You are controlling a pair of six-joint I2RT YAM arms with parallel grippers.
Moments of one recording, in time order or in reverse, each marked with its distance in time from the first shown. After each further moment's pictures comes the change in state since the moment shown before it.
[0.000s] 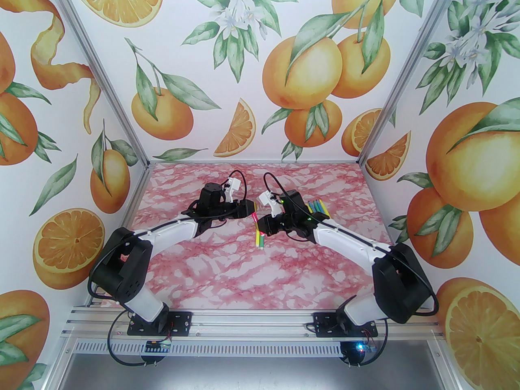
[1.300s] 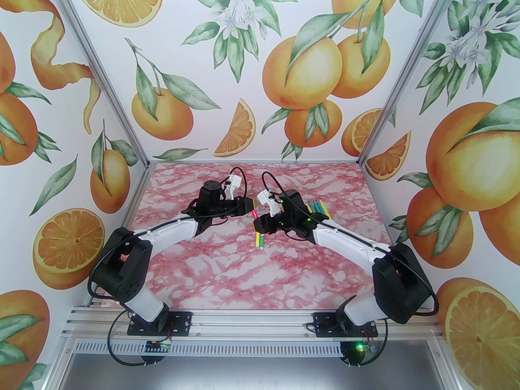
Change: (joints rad) left arm 0.000 0.001 0.015 0.069 0.062 -0.067; right arm 0.009 -0.001 -0.002 0.047 -0.009 -0.014
